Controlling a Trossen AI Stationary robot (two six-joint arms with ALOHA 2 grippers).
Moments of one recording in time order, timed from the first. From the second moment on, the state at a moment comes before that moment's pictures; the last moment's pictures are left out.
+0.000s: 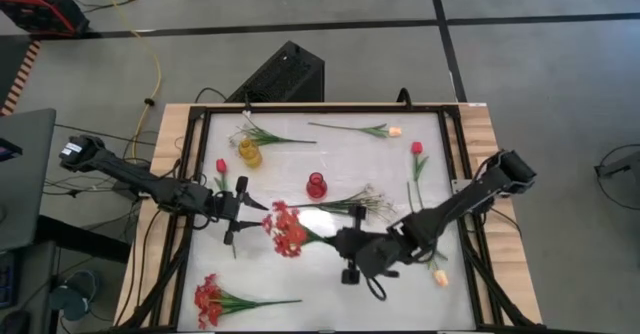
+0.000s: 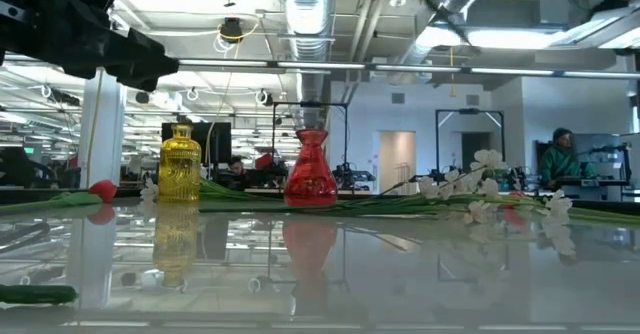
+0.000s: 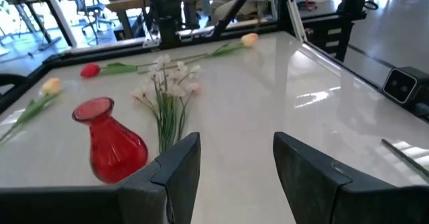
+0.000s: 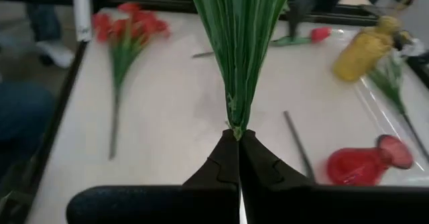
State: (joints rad) left arm -0.32 0.75 0.14 0.43 -0.19 0.05; right arm 0.54 1.70 1.42 -0.41 0.60 0.33
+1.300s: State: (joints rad) left arm -0.33 0.75 0.14 0.41 -0.23 0.01; right arm 0.07 1.58 0.66 1.22 0.28 -0.08
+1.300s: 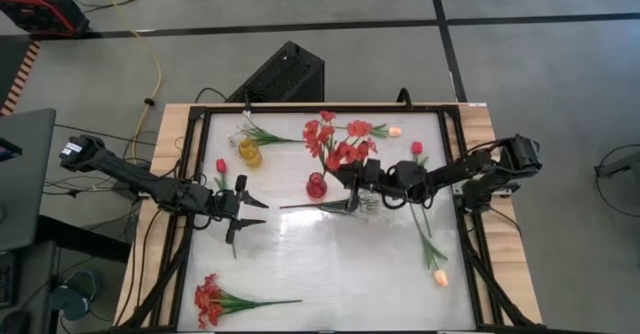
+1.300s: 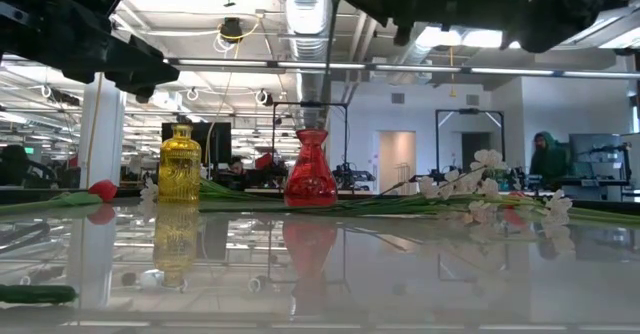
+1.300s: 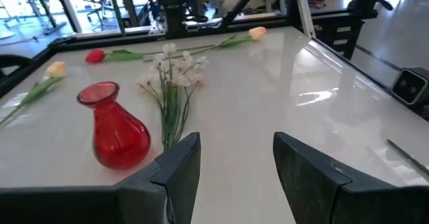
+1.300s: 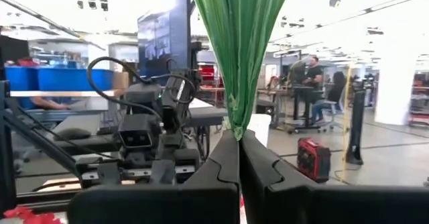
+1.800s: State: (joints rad) left arm -0.33 0.75 0.14 0.41 -0.27 0.02; right arm -0.03 1.73 0.66 1.46 0.26 -0.04
